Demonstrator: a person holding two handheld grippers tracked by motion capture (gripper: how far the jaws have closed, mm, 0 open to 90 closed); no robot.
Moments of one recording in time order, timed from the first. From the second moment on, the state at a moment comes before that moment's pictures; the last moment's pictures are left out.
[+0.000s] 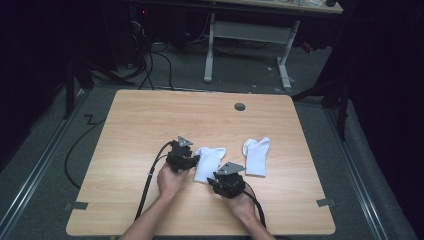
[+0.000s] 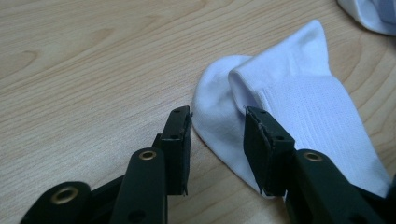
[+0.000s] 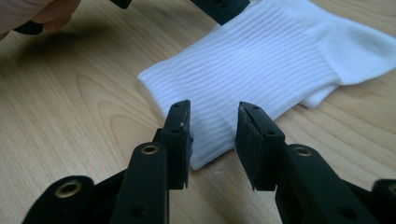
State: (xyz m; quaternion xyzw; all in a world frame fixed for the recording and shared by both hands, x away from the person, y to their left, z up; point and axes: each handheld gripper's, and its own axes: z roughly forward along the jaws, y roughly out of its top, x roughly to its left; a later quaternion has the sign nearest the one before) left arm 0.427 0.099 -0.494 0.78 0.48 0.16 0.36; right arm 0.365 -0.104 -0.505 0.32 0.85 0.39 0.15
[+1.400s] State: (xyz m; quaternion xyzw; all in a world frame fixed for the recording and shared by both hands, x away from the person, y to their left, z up) left arm 0.439 0.112 -0.472 0.75 0.48 0.17 0.41; right arm 0.352 -0.125 -0.484 0.28 0.86 0.39 0.15
